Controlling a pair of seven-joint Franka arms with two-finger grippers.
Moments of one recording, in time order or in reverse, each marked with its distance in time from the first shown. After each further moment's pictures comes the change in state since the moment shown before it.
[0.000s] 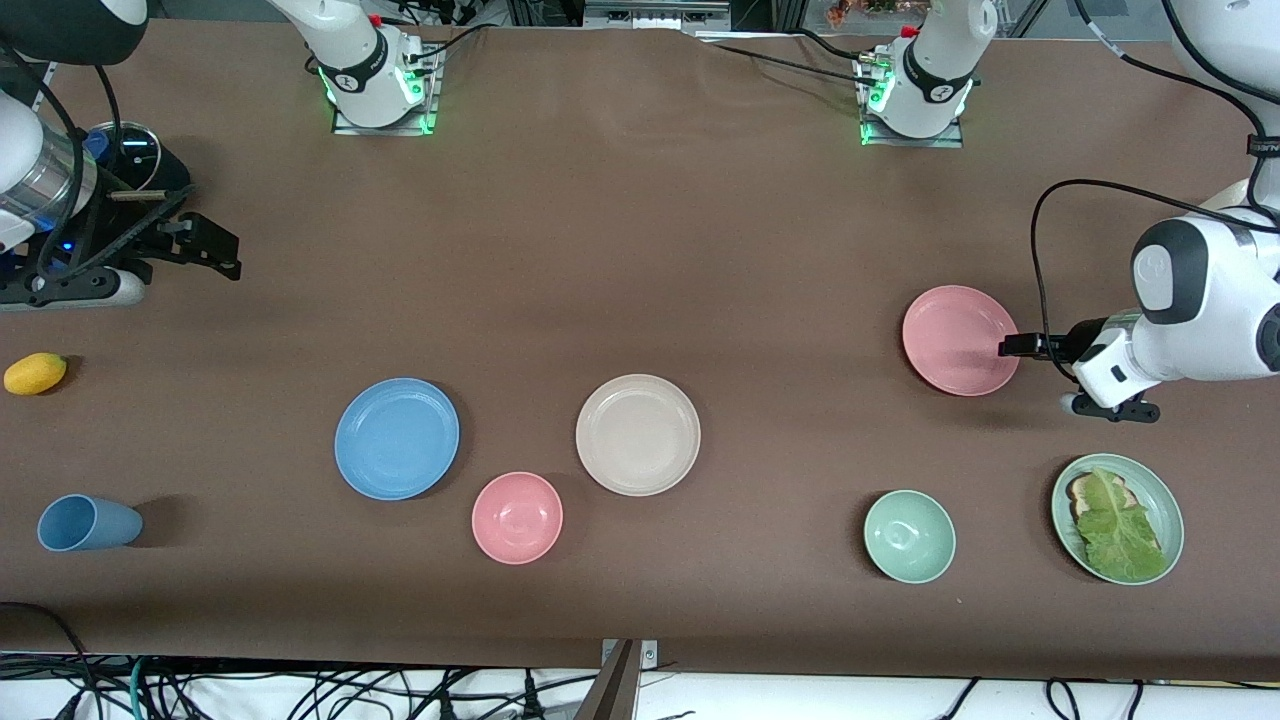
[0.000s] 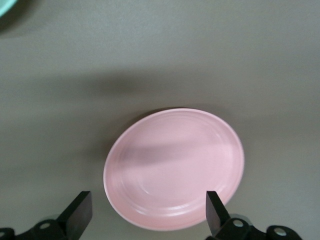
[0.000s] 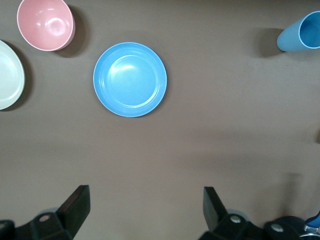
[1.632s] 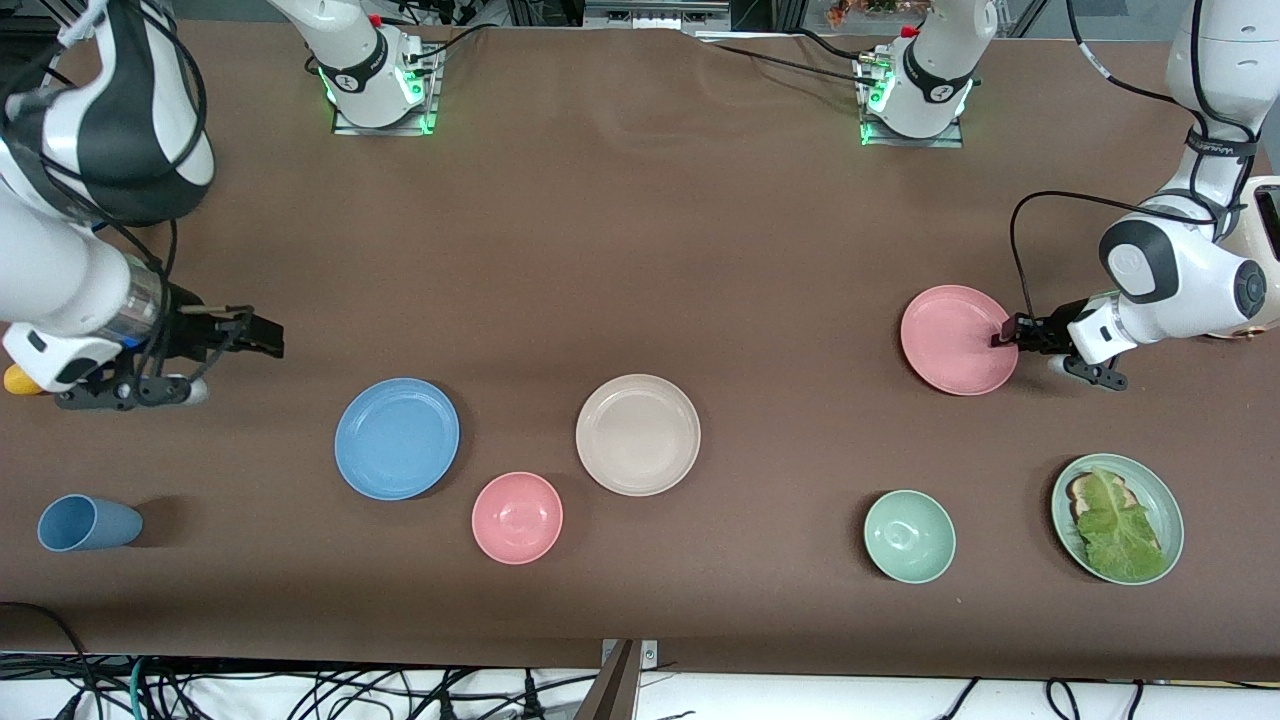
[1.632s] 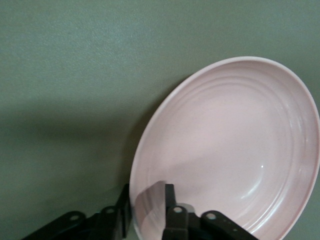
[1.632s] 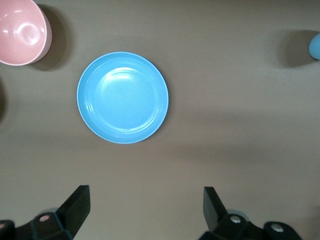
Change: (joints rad) left arm 0.112 0.047 0.001 -0.249 -0.232 0.311 0.420; right arm -0.006 0.220 -0.003 -0.001 -0.001 0.183 0.000
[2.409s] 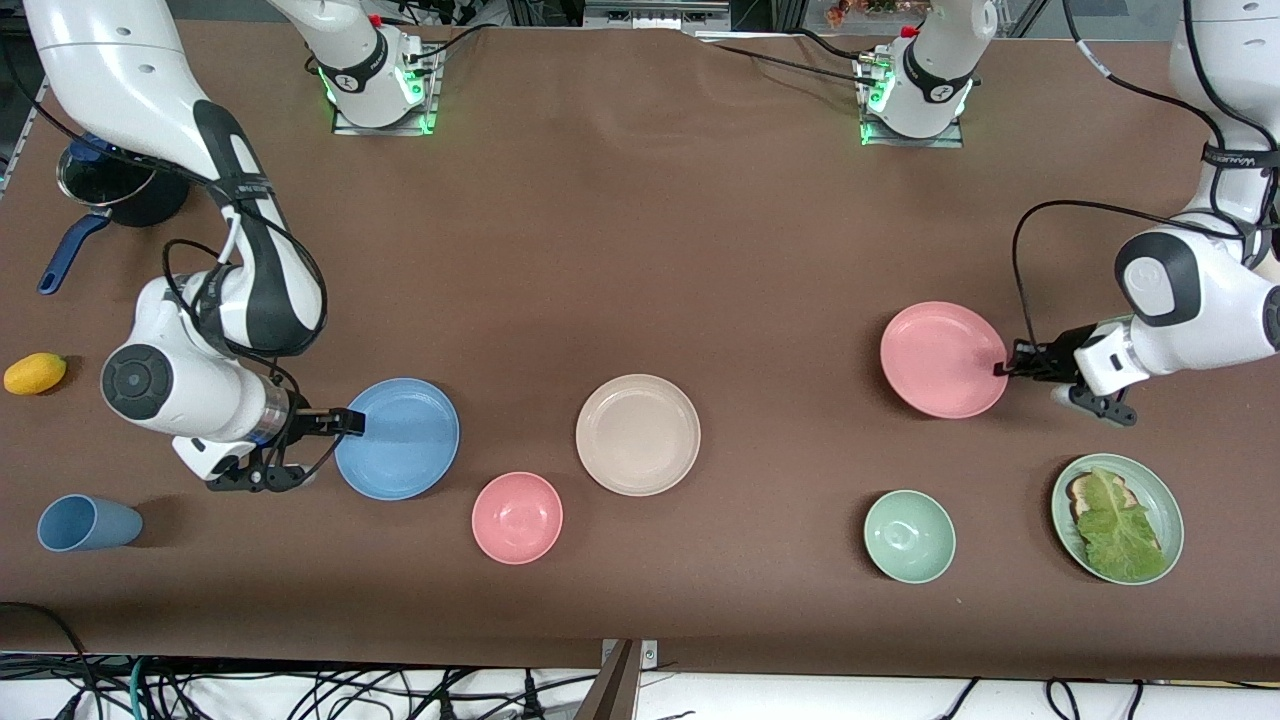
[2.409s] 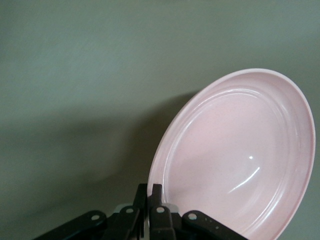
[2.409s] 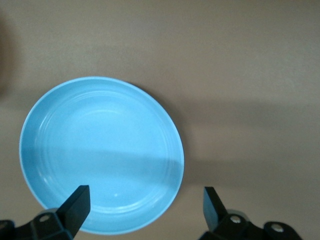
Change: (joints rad) left arm -0.114 -0.005 -0.031 0.228 0.000 -0.167 -0.179; right arm 0.003 0.315 0.003 -0.036 0.000 0.383 -0.002
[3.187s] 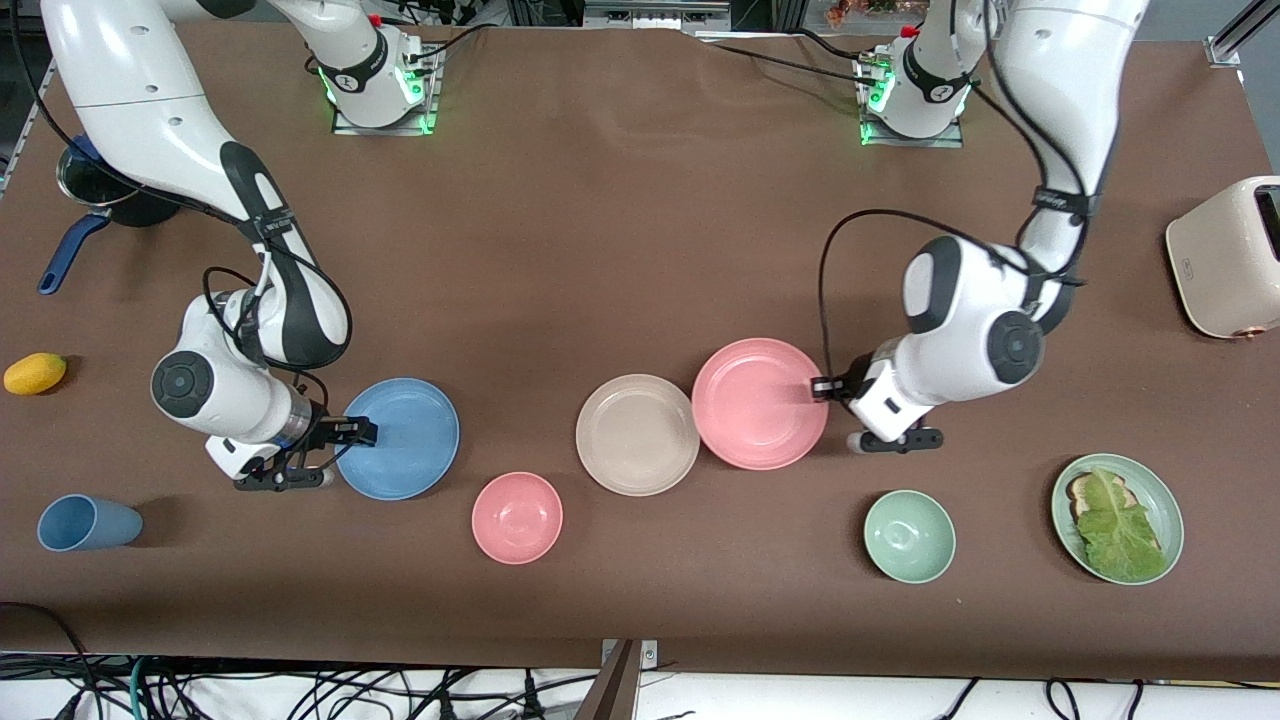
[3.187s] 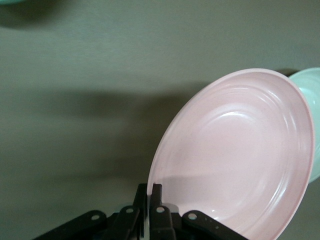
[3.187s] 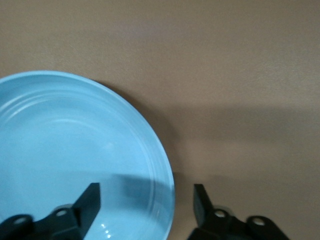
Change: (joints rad) left arm -0.471 0.151 -0.008 0.260 0.000 0.051 -0.851; right arm -0.022 0.066 -0.004 -0.094 -0.001 0.199 -0.032
